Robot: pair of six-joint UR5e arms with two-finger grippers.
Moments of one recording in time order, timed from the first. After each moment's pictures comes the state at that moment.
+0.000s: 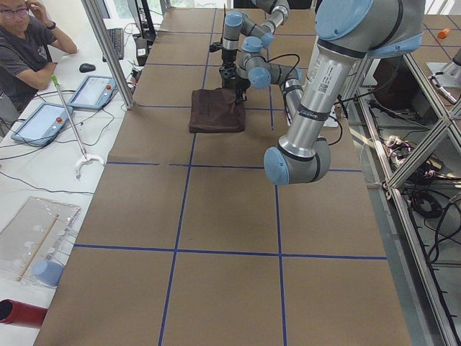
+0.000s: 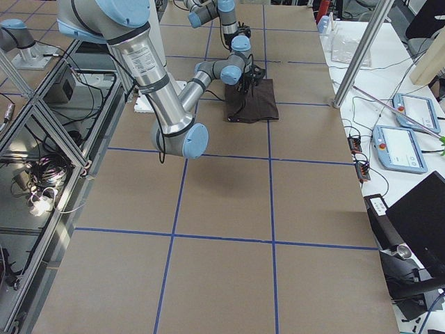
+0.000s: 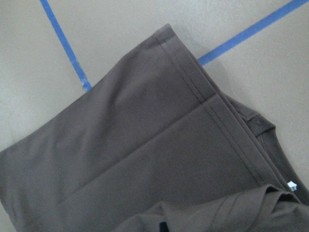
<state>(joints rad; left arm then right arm) -0.53 -2.12 -1.91 -1.61 -1.76 -1.55 0.60 -0.91 1.66 -1.37 1.91 1.74</state>
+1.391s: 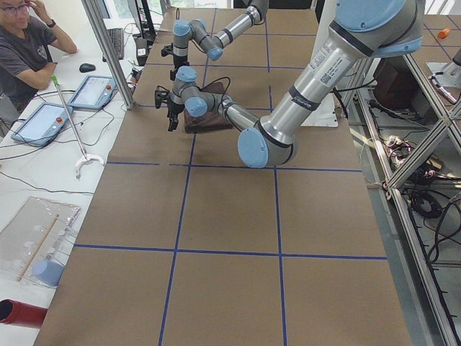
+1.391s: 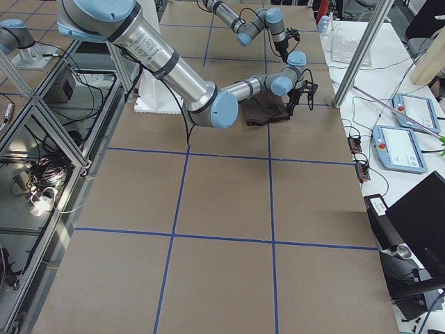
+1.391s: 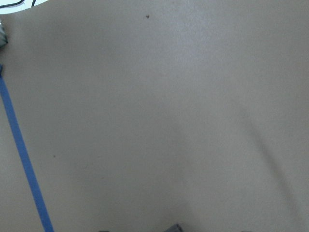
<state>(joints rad) -0.83 -2.32 -1.24 -2.04 -1.80 -1.25 0.86 -0.59 0.92 -1.14 2.02 1.41</state>
